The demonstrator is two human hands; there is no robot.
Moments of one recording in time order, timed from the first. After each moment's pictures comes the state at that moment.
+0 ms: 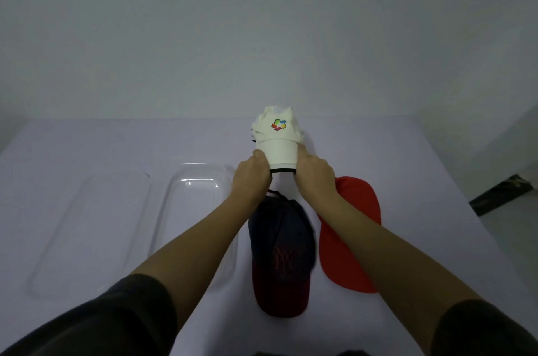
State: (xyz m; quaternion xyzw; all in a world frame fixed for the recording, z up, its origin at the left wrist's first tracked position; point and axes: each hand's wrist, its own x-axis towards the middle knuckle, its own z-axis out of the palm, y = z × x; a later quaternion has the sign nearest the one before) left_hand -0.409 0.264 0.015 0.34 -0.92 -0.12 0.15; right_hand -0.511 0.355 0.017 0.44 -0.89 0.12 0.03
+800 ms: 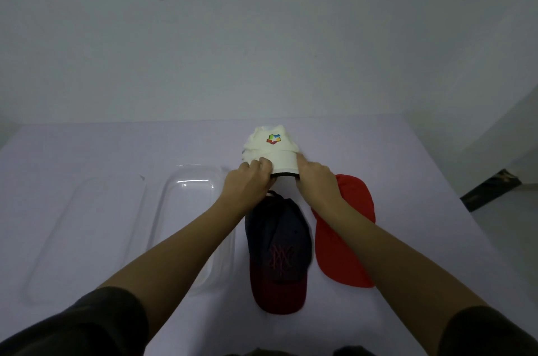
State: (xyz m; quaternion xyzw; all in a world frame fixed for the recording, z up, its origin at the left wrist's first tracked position) left_hand -0.386 0.272 0.014 0.20 -0.94 0.10 0.24; right_hand -0.507 0.381 0.022 0.47 -0.88 0.10 -0.02
